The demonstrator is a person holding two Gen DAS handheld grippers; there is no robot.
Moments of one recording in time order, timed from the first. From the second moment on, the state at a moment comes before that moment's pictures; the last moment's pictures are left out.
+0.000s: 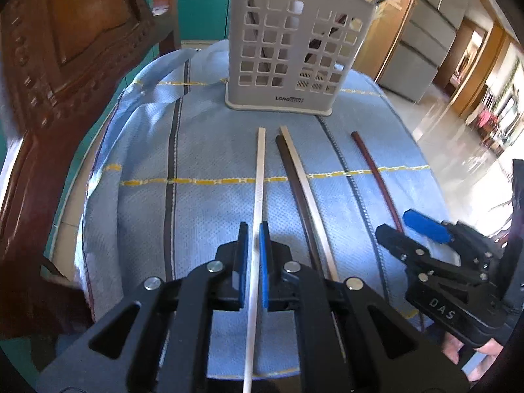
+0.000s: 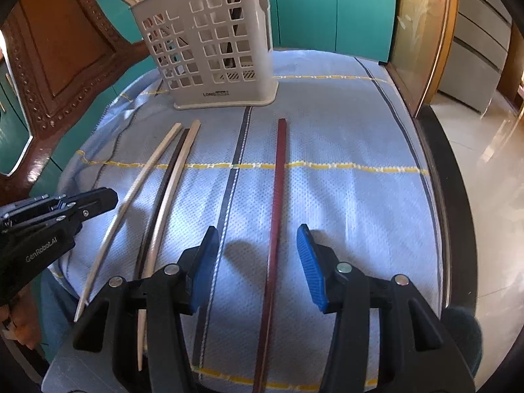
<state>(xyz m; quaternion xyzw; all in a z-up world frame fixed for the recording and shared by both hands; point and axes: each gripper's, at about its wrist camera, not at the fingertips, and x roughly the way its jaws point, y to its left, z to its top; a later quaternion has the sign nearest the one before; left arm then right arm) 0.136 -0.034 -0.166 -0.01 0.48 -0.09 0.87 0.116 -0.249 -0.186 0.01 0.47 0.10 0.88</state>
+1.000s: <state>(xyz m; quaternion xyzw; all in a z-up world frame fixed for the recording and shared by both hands) 0.133 -0.039 -0.103 0.00 0.41 -0.10 0.90 0.112 -0.278 -0.109 0.03 0.37 0.16 0.91</state>
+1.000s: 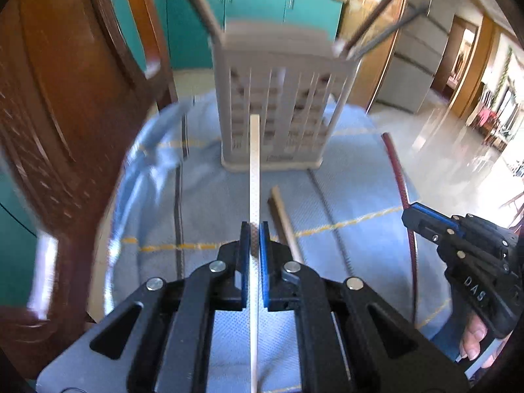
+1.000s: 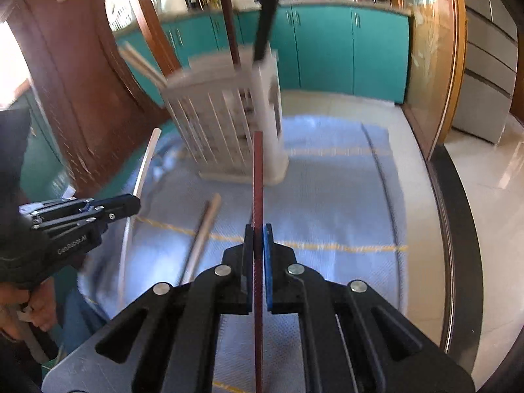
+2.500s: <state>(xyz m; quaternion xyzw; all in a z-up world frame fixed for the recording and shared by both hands) 0.233 -0.030 0.081 -0.05 0.21 -0.09 0.97 0.190 -0.256 0.078 0.05 0.16 0.15 0.98</state>
